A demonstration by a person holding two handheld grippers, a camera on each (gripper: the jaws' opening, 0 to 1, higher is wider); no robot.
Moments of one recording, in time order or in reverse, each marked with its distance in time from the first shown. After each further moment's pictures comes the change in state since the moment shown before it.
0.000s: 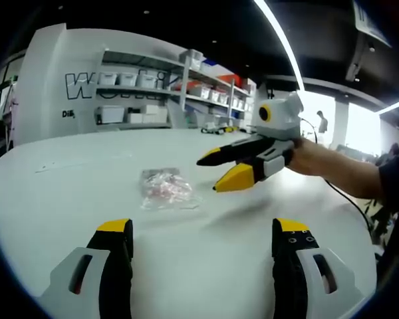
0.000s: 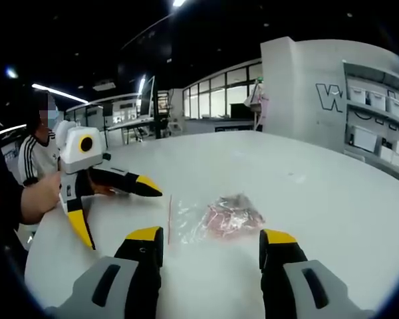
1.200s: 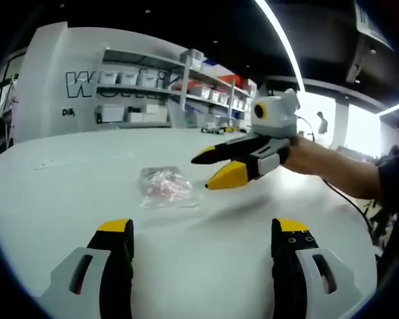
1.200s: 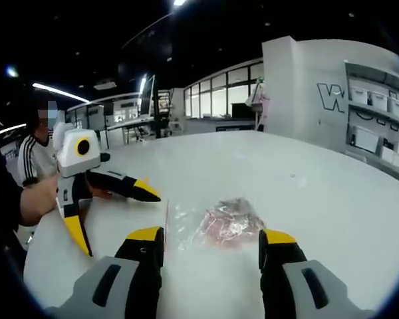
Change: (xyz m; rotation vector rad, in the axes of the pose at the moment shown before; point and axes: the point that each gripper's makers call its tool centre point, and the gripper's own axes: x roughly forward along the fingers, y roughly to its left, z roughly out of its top) left arm 0.001 0.002 -0.003 -0.011 0.000 -0.003; right arm 0.010 -0.003 0.004 -0.001 0.001 0.007
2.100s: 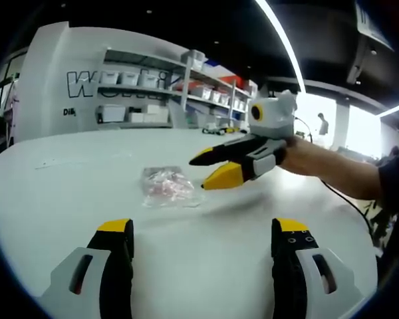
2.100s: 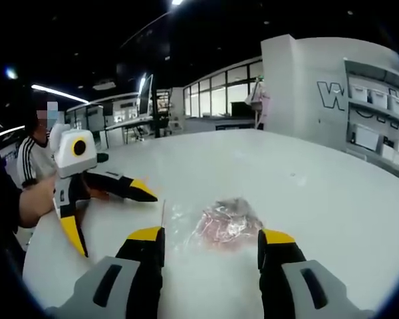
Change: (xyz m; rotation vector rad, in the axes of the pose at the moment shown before) left arm 0.000 0.002 -0.001 -0.005 -0.005 0.004; right arm 0.006 -0.003 -0.001 0.005 0.007 0.001
